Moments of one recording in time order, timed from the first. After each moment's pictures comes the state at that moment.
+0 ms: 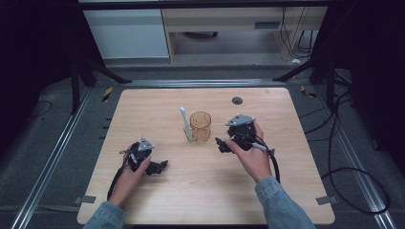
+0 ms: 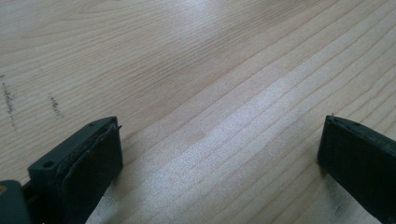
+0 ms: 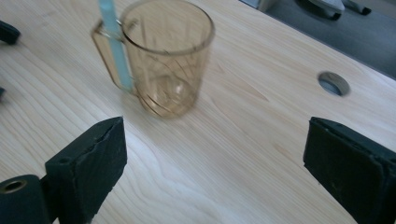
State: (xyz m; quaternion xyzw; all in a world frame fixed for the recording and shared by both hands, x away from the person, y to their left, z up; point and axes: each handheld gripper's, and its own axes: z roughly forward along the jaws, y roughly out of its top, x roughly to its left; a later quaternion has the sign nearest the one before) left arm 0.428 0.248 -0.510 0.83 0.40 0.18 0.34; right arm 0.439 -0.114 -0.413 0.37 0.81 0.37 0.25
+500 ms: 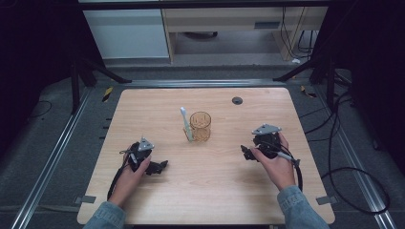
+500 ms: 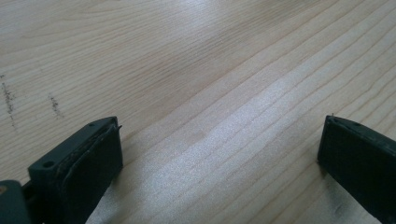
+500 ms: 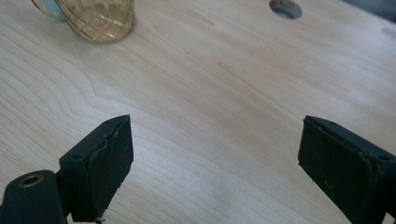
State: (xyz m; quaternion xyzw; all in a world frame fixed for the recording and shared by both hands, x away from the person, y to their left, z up) left arm 0.428 0.247 -0.510 0.83 0.40 0.18 0.34; right arm 0.425 -0.187 -0.445 0.43 0.81 0.33 0.25
